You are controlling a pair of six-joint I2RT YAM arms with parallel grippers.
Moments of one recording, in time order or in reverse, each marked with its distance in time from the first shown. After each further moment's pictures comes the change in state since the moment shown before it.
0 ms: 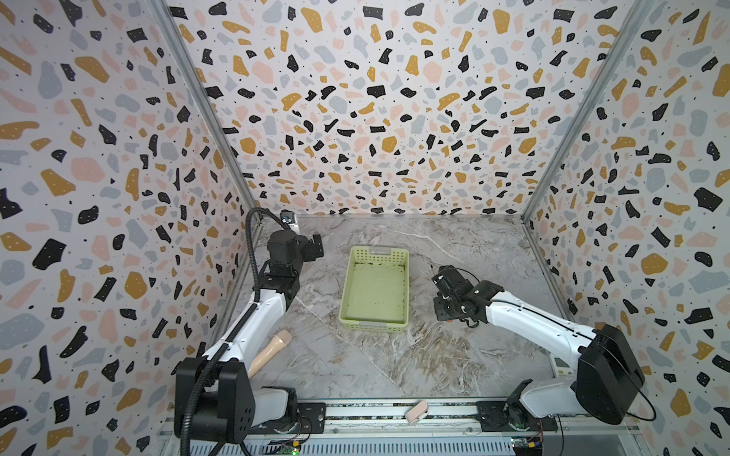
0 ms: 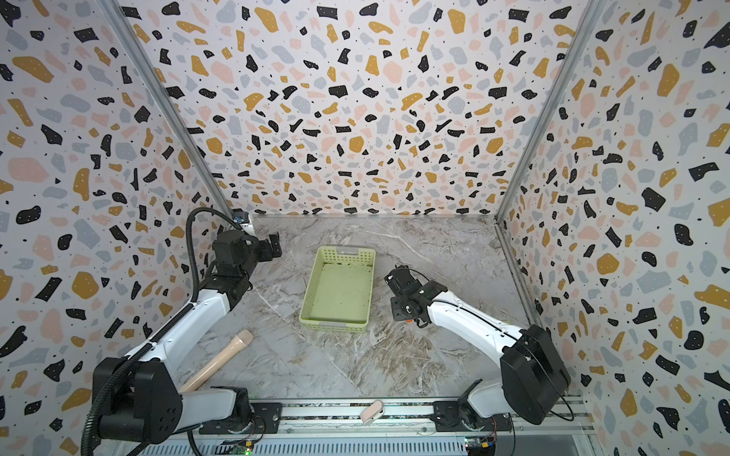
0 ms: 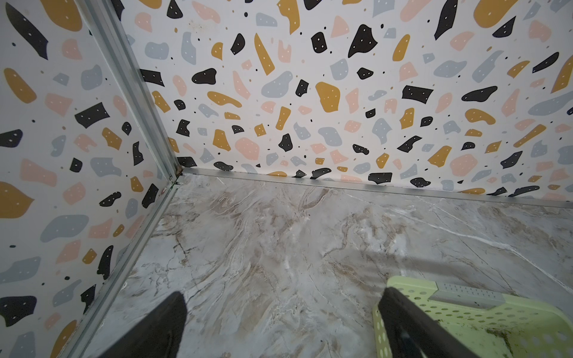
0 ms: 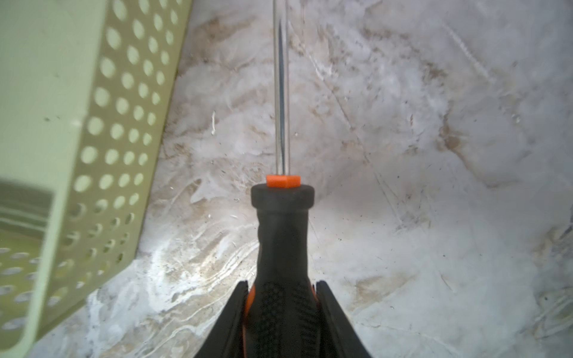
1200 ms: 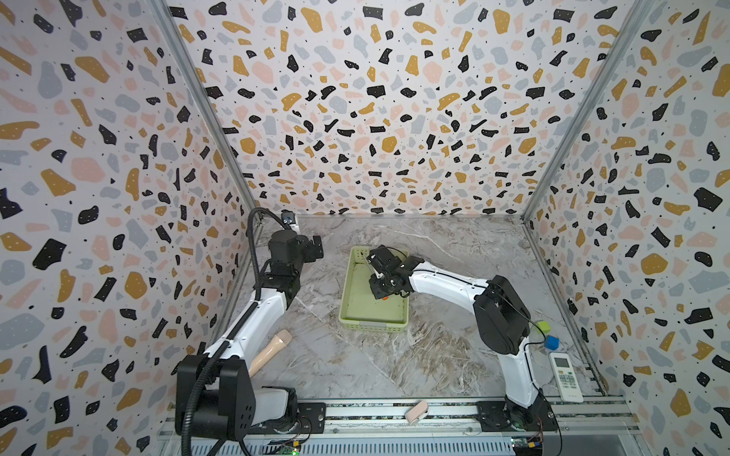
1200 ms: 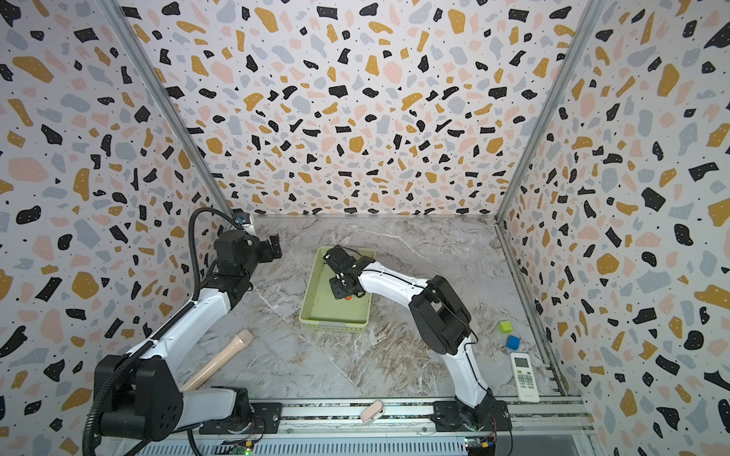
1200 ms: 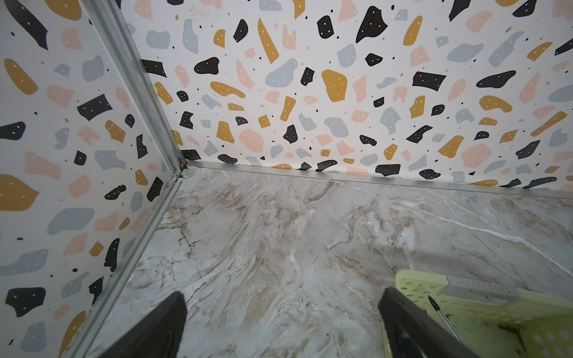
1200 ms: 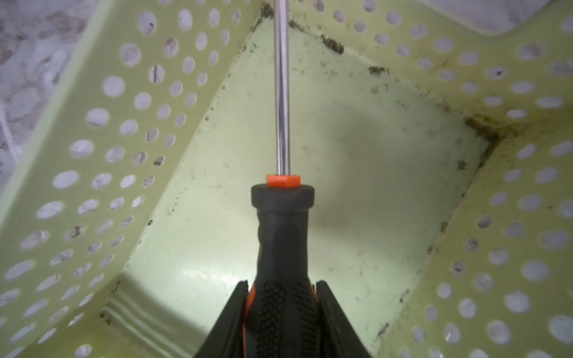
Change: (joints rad) left arm 0.000 0.013 0.006 -0.023 -0.019 0.011; right arm 0.152 0.699 0.658 0.101 -0.145 -0.090
